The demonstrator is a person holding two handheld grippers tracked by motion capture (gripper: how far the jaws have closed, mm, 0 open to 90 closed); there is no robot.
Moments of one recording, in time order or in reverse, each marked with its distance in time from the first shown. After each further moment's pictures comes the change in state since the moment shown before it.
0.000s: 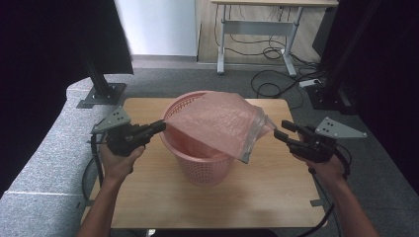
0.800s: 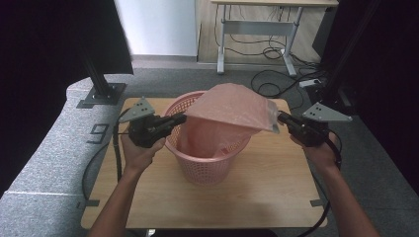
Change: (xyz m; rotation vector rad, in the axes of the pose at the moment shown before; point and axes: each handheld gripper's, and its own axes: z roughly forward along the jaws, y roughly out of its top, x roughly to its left) left arm -0.022 0.025 0.034 -0.021 -0.025 0.048; right arm -0.020 0.013 0.029 0.119 -0.202 -0.053
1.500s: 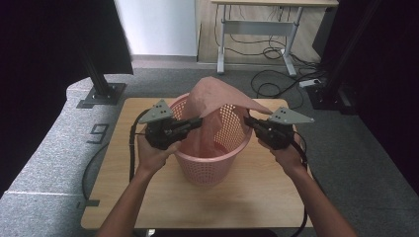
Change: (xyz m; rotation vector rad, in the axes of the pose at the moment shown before) left arm -0.020 0.002 0.029 0.020 -0.078 0.020; right arm 0.059 0.010 0.042 -0.054 0.149 0.026
